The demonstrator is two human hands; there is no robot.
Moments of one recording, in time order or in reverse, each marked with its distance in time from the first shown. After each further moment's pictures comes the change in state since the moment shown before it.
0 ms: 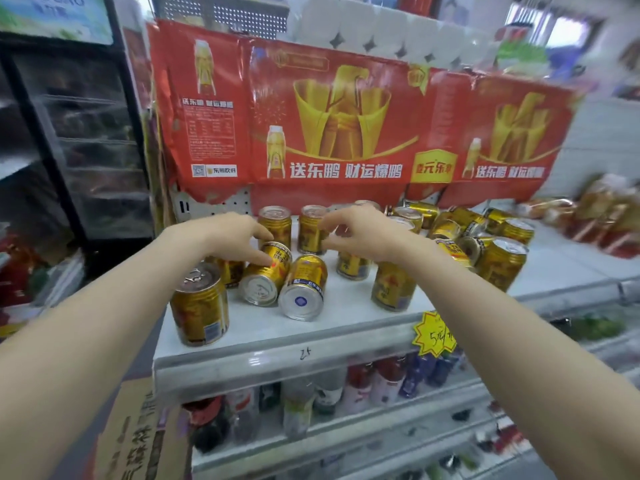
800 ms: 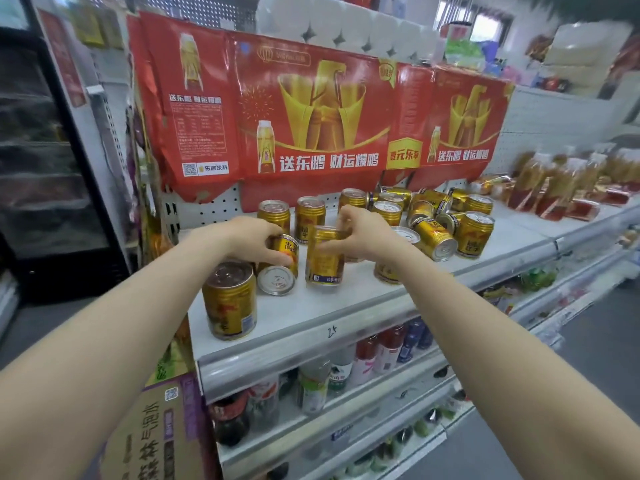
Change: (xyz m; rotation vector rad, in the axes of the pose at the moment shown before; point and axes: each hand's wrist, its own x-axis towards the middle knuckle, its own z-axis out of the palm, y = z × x) left_hand 0.009 -0.016 0.012 0.046 -0.017 0.209; right_hand -0.015 -0.046 0.031 0.294 0.125 0.513
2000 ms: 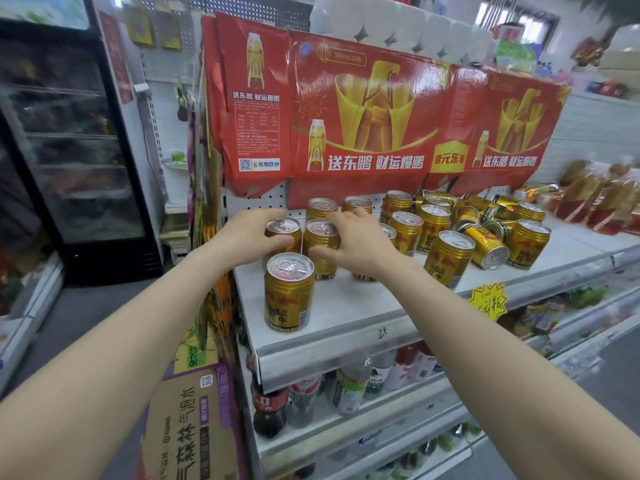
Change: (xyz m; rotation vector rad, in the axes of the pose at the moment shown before) left_hand -0.040 -0.070 0.029 -0.394 0.415 -0.087; right_hand 0.024 -0.052 0.070 -0.507 0.164 -0.347
